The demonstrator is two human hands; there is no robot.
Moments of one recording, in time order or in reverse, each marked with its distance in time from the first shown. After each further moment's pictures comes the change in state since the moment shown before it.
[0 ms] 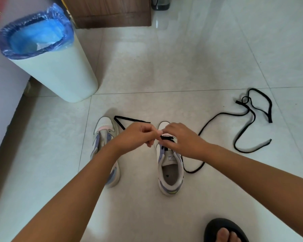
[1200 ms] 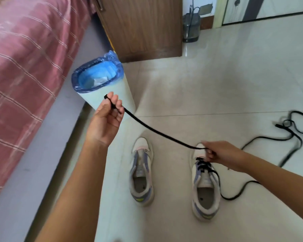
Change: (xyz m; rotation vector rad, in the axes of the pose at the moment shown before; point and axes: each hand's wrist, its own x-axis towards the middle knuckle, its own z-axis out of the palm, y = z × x) left_hand -0.047 0.018 -0.143 -1.115 0.547 0.400; right_hand 0.020 -0.007 -0.020 1.128 -0.013 0.512
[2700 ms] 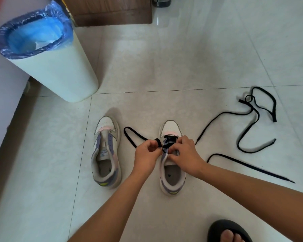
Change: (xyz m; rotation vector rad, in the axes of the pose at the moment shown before) left_hand -0.087 -0.224 0.009 0.890 0.047 -0.330; right_hand -0.005 0.082 0.014 -0.940 0.262 -0.273
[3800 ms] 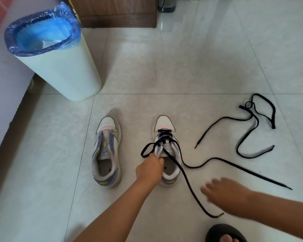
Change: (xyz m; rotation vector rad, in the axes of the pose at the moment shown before) left_hand -0.012 -0.007 0.015 0.921 -0.077 -0.095; right_hand -0.089 0.066 -0.049 -0.928 -0.298 -0.612
